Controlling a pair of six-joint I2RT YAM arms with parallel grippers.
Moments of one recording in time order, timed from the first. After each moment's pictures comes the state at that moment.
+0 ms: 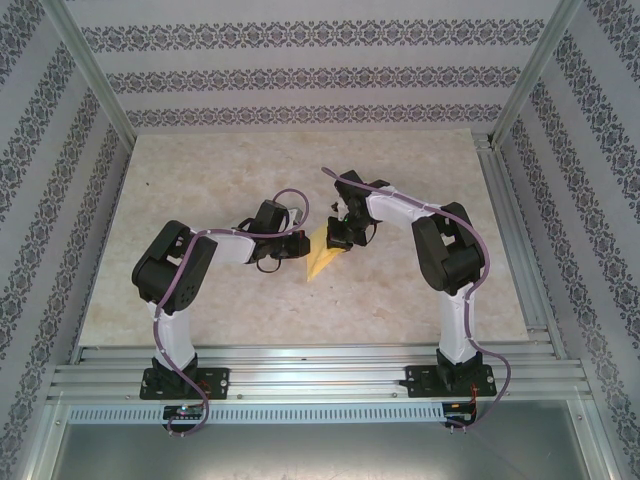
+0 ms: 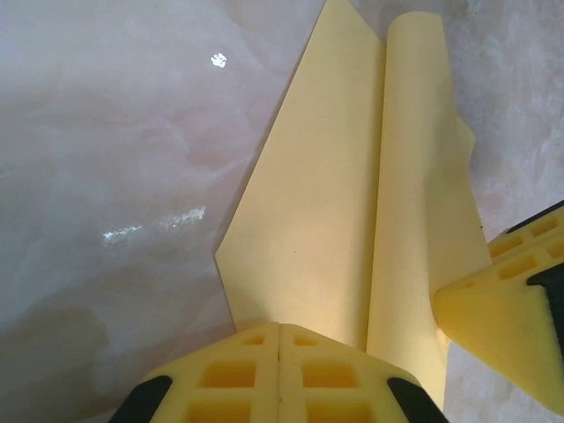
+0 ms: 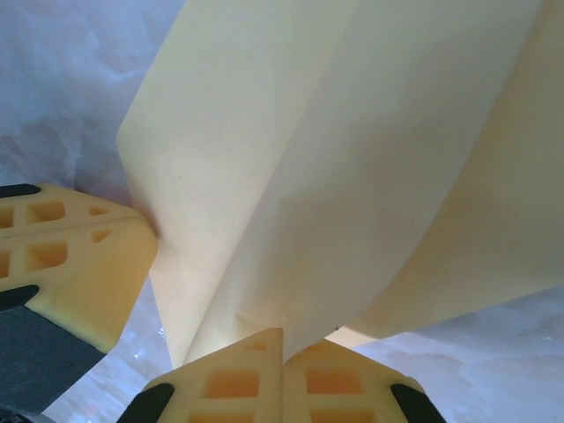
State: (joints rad) left arm -0.50 1.92 0.96 0.10 0.42 -0.56; right arm 0.49 2.08 1.48 -0.80 -0.43 0.47
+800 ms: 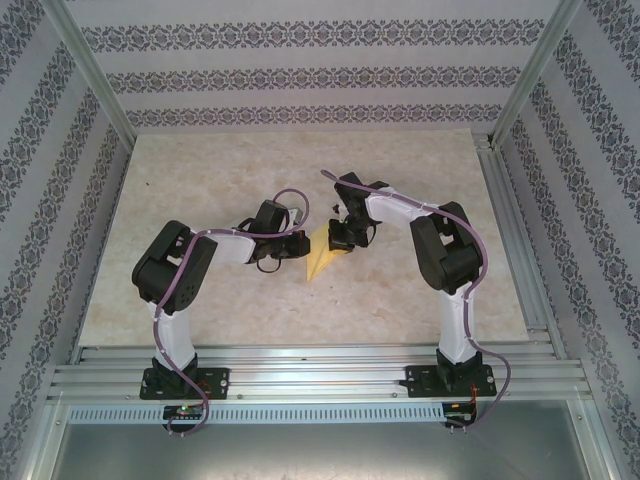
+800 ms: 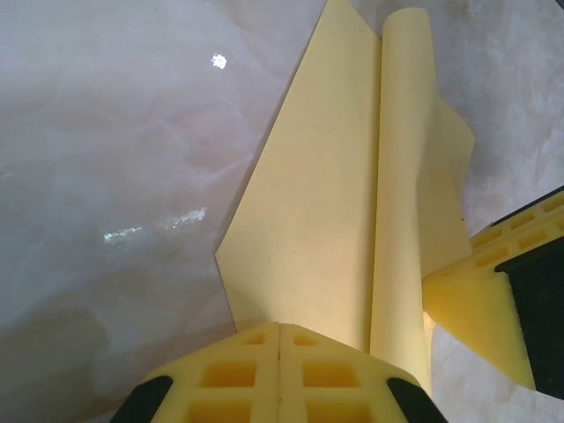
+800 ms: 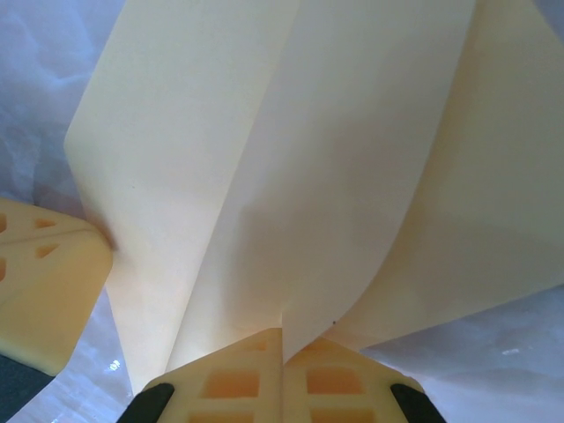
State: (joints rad) left arm -0.50 1.92 0.96 0.10 0.42 -0.56; right arm 0.49 2.09 1.48 -0.80 -0.38 0.45
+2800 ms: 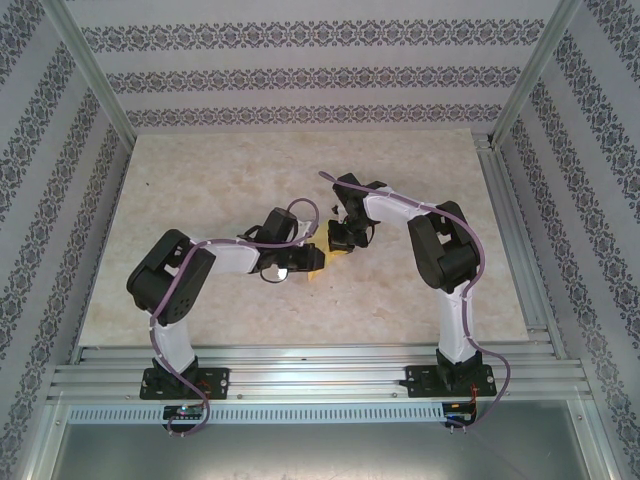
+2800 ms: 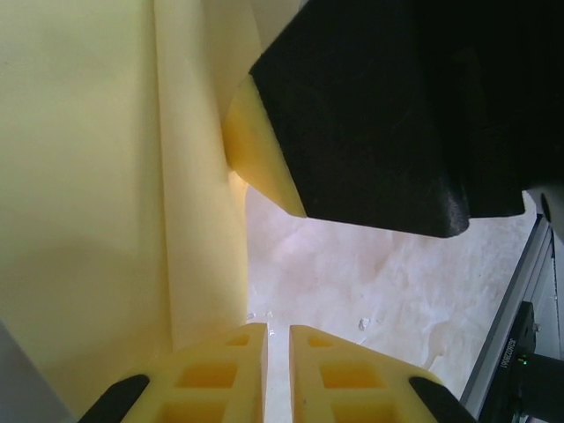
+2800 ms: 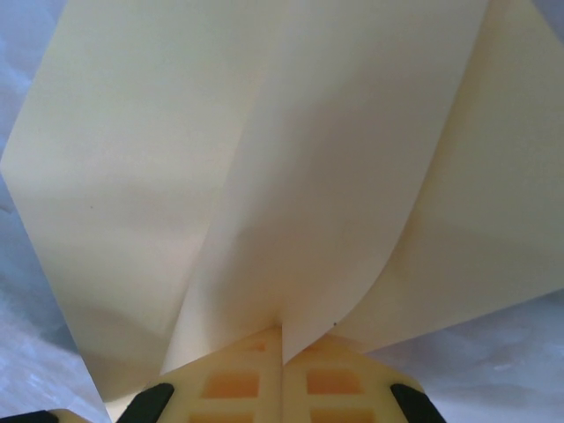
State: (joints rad) left arm -0.60 1.85 0.92 0.09 0.60 -0.61; right arm 0.49 2.12 1.50 -0.82 -0.36 0.44
